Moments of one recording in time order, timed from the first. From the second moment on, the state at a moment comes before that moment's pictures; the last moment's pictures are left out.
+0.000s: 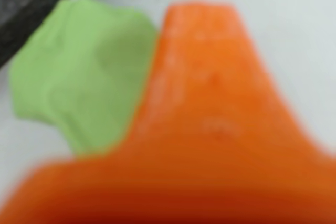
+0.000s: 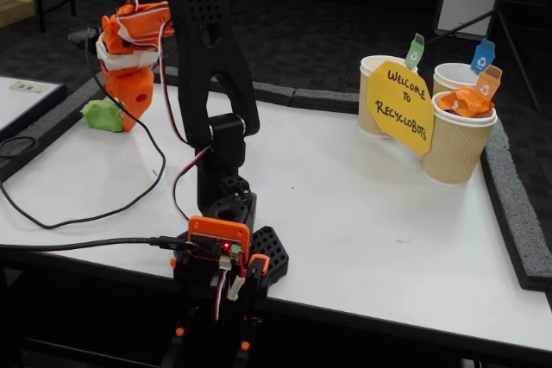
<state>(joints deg) -47.5 63.6 84.1 53.4 -1.6</state>
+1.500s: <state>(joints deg) -50.9 63.6 80.2 57.0 -2.2</state>
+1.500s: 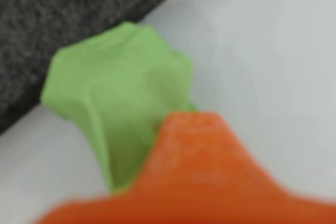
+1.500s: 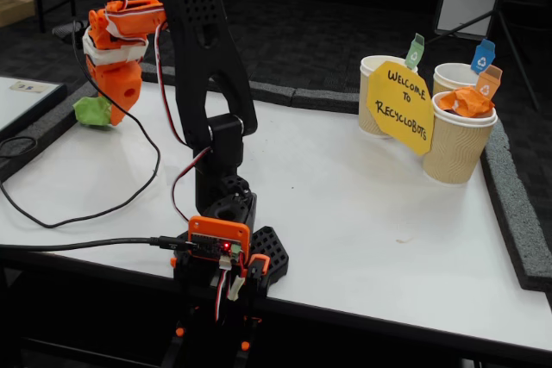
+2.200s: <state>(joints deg) -50.9 114.3 111.7 60.5 -2.2</state>
